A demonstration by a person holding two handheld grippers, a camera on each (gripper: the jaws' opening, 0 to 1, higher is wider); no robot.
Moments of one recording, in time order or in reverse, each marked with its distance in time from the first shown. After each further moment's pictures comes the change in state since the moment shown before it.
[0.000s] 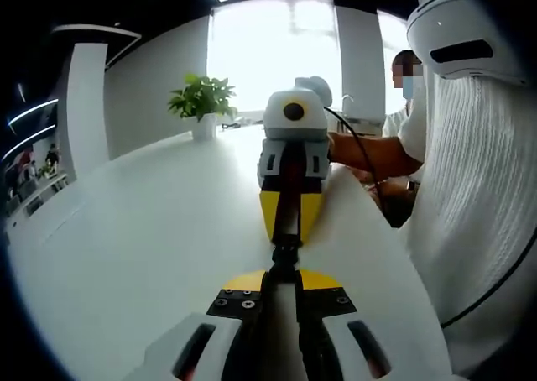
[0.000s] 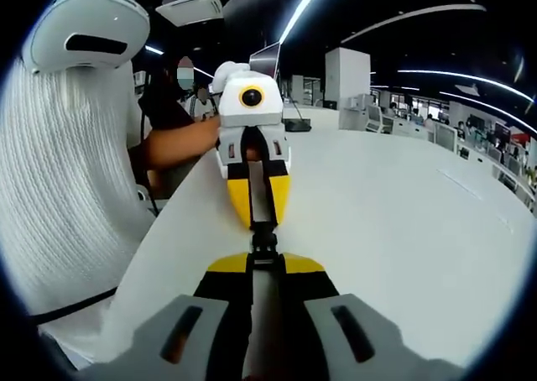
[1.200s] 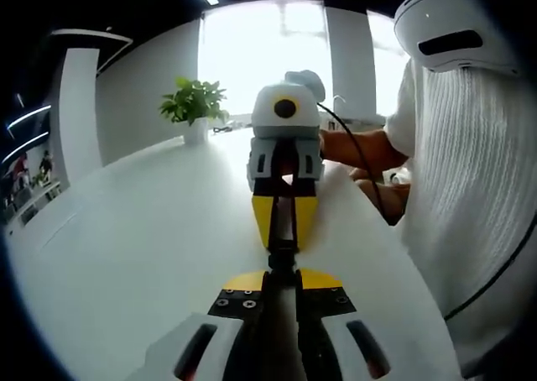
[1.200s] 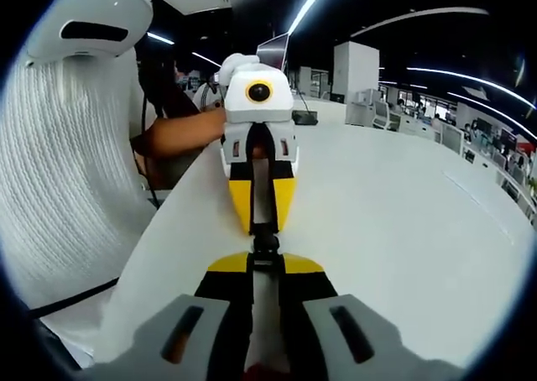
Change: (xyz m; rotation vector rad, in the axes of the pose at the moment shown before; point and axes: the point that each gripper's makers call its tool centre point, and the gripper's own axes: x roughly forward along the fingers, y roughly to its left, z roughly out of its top) left arm 0.001 -0.001 0.001 0.031 -0.007 -0.037; right arm 0.007 -0.002 0.003 -0.032 0.056 0.030
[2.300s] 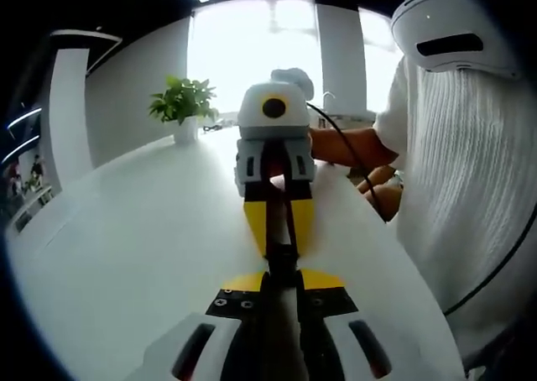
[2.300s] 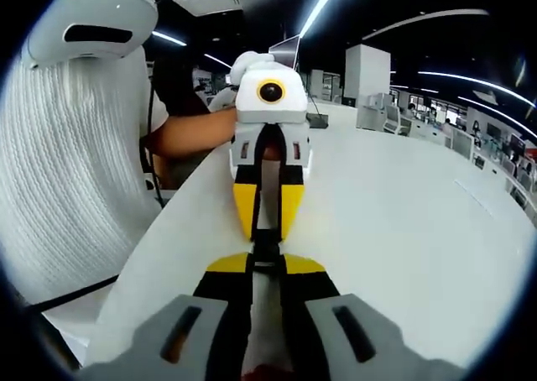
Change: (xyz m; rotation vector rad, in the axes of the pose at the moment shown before) left arm 0.004 -0.003 0.002 0.032 0.023 -0.041; right arm 0.006 0.007 0.004 -0.030 -0.014 0.052
